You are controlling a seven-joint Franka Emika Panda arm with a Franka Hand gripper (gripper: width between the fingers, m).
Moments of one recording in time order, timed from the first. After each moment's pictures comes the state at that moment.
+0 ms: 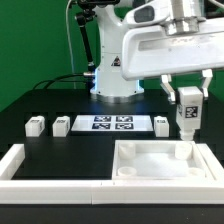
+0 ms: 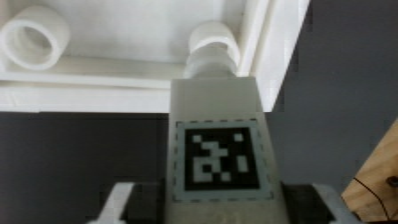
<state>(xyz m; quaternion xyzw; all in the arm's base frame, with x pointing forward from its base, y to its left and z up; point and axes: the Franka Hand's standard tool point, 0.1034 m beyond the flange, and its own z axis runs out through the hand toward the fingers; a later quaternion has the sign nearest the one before) 0.604 0.109 0.138 -0.98 -0.04 -0.19 0.05</state>
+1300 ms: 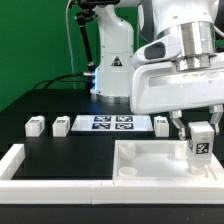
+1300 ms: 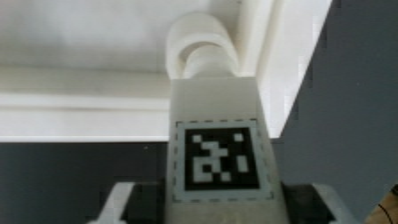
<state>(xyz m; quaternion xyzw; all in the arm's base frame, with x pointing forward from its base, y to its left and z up) 0.630 0.114 0.092 -0.98 -0.04 -0.18 0.05</state>
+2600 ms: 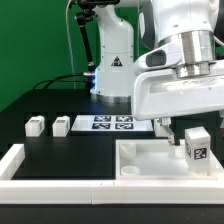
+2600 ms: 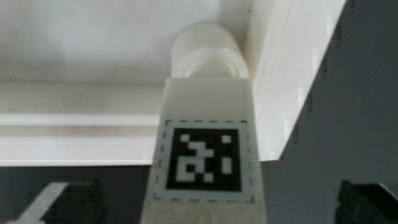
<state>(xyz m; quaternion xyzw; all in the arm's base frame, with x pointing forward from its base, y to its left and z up) 0.624 0.116 0.083 -0.98 -0.05 -0.18 0.05</state>
